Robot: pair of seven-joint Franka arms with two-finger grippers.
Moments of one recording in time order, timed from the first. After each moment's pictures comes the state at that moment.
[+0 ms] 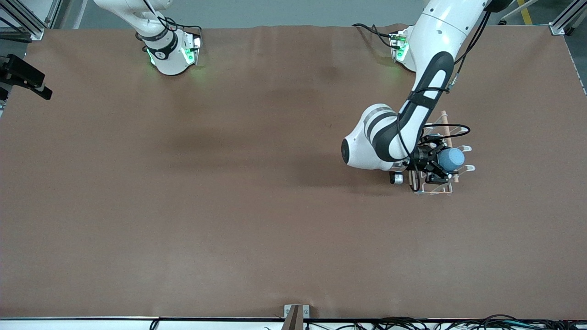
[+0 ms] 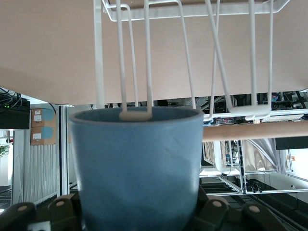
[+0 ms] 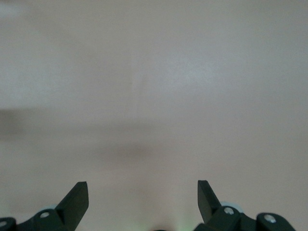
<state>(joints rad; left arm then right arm) -0.41 0.60 -0.17 -1.75 1.06 1.33 0.68 -0.02 -0.03 -0.01 -1.40 0.04 1.38 0.00</state>
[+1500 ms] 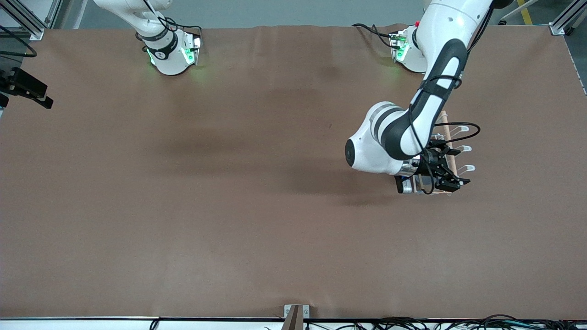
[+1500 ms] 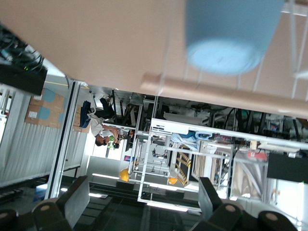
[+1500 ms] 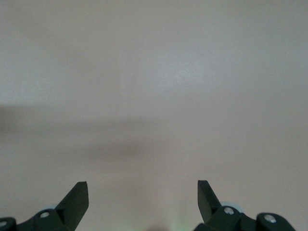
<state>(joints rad) -0.39 0.55 -0.16 -1.62 1.08 1.32 0.60 -0.02 -0.02 -0.01 -1.42 0.00 1.41 0.01</state>
